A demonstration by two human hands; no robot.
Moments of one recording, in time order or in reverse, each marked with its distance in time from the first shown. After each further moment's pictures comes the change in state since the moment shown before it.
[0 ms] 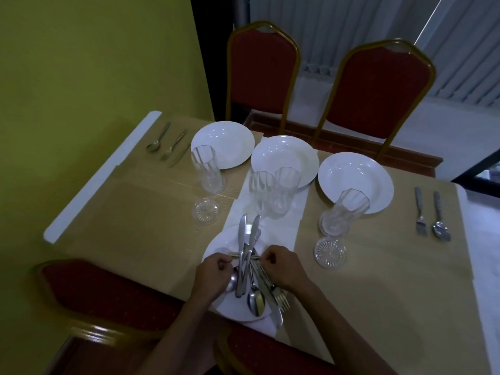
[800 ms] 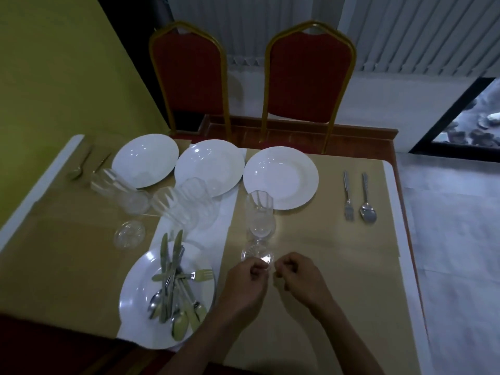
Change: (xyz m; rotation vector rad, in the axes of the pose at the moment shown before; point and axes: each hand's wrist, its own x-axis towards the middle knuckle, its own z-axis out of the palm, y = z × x) left_hand -0.055 0.160 0.188 -0.037 -0.254 0.250; right_hand -0.055 0.157 -0.140 0.465 0.216 0.197
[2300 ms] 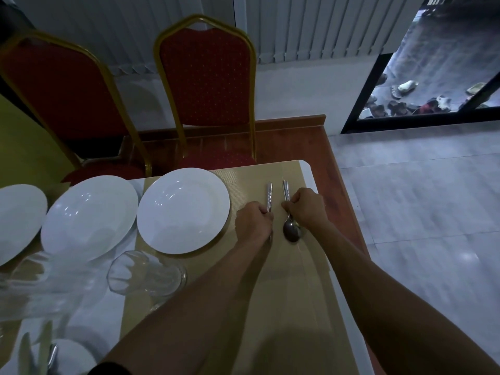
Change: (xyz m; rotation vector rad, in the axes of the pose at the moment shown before) left_hand 0.207 0.159 0.198 0.247 0.055 0.088; right_hand 0.221 0.066 -0.222 -0.337 0.419 0.090
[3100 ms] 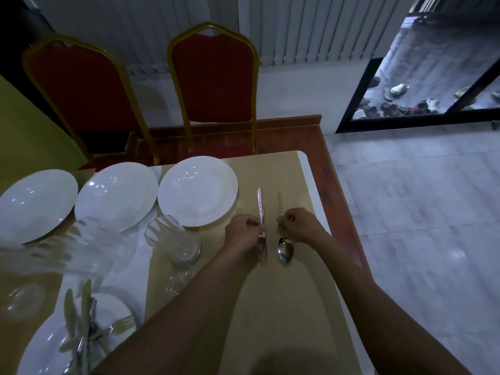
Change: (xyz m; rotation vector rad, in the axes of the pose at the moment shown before) left_hand -0.099 -0.027 -0.079 -0.252 -0.230 -0.152; right_hand -0.134 -0.022 -0.023 0.068 -0.264 -0.004
